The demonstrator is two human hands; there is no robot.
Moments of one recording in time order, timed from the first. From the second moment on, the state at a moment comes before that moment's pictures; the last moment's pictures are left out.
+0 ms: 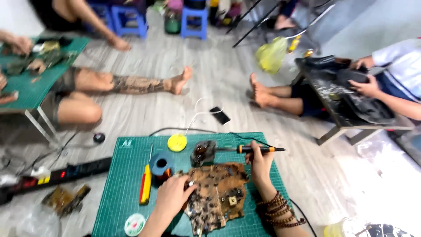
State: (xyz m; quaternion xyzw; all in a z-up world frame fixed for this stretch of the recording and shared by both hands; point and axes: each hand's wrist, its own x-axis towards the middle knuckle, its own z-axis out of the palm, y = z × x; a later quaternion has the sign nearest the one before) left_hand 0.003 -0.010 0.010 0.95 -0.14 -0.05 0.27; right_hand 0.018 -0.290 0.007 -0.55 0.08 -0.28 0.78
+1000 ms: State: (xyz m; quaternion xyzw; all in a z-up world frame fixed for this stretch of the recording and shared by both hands) left_hand -0.014 -0.017 -0.027 0.96 -0.14 0.12 0.20; right_hand 0.015 -0.334 -0.075 -0.71 0.15 -0.23 0.65
